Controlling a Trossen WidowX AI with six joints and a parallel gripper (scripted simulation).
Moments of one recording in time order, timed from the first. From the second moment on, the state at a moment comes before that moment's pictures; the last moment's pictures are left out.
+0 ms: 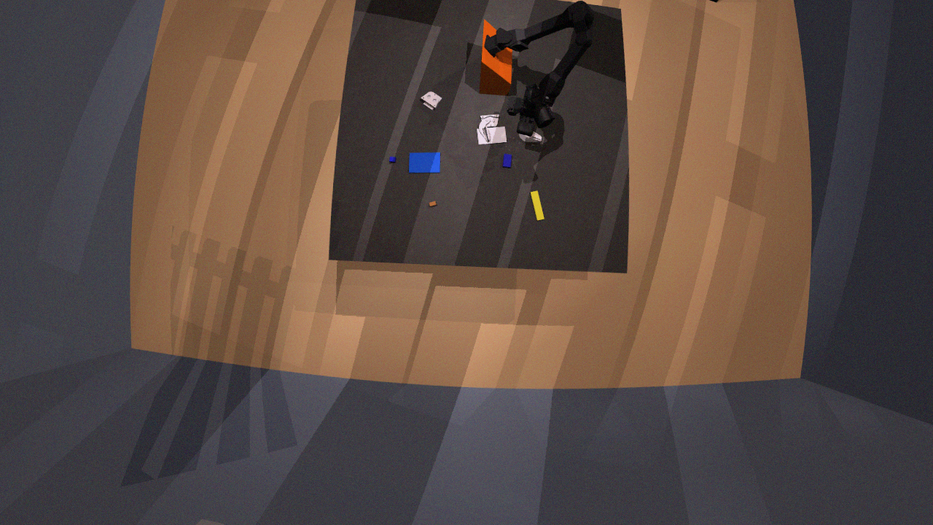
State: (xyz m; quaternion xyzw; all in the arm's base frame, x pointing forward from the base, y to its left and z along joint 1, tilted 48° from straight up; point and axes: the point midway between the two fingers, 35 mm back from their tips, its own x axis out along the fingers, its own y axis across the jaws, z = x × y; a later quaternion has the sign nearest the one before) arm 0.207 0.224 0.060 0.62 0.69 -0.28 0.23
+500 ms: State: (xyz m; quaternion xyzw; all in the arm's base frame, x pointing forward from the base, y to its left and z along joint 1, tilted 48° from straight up) arm 0.203 0.243 0.045 0.63 0.69 -0.28 0.22
